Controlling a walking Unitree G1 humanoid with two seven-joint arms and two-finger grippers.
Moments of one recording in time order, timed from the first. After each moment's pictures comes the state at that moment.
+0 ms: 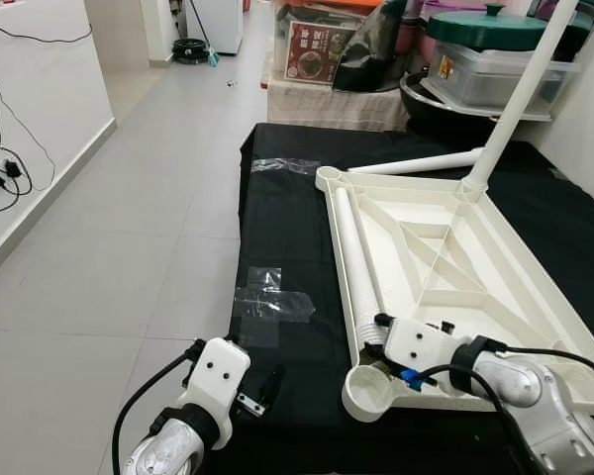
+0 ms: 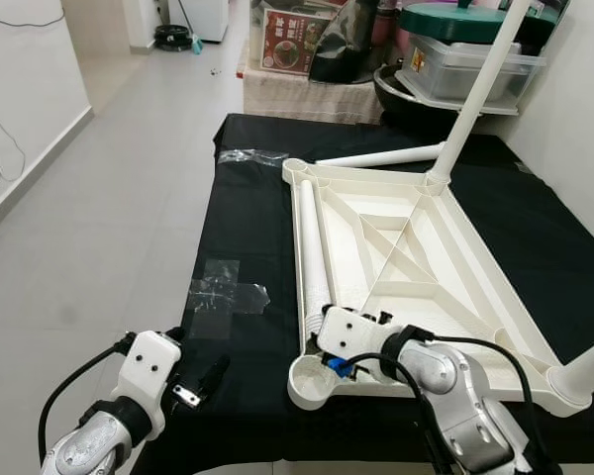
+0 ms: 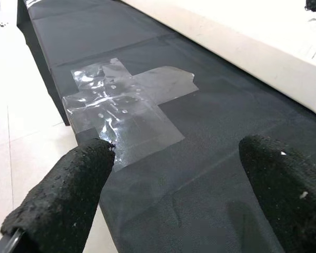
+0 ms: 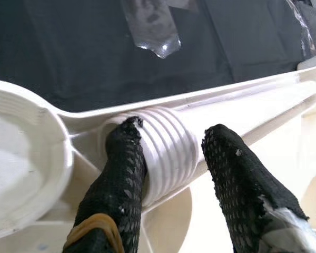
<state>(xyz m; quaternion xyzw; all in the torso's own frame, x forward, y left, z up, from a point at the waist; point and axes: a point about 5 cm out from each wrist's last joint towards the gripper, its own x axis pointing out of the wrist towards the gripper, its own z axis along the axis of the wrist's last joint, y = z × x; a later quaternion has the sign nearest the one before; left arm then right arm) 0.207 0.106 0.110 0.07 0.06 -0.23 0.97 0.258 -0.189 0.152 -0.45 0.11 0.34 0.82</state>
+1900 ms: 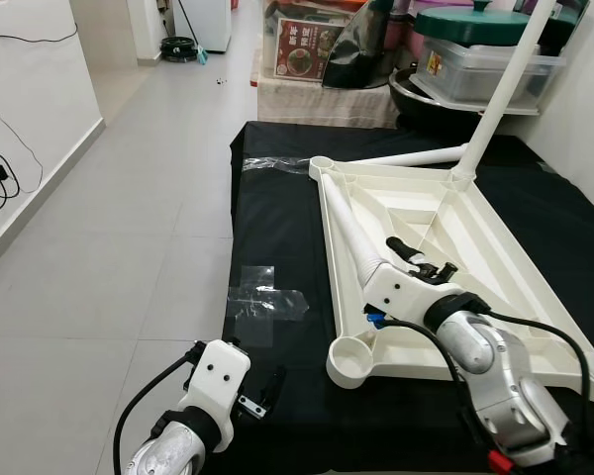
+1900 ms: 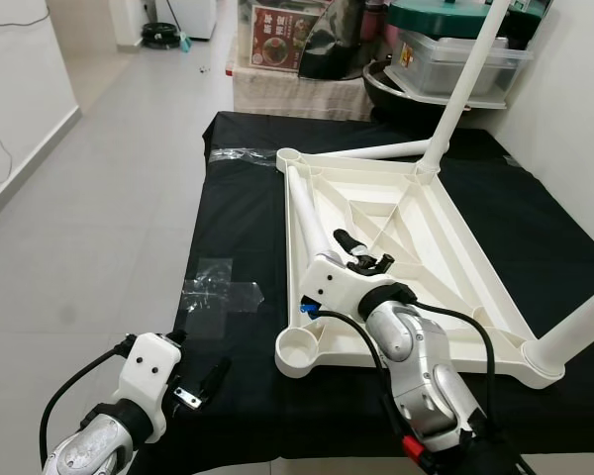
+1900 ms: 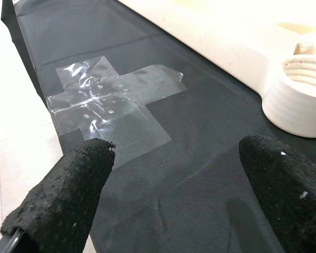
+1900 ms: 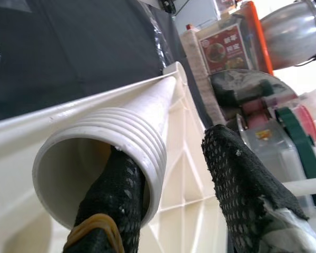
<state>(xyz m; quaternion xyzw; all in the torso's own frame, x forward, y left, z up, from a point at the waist) 0.205 0.105 0.109 0.06 0.06 -0.23 0.97 0.291 -0.163 0.178 -0.52 -0.02 0.14 0.84</state>
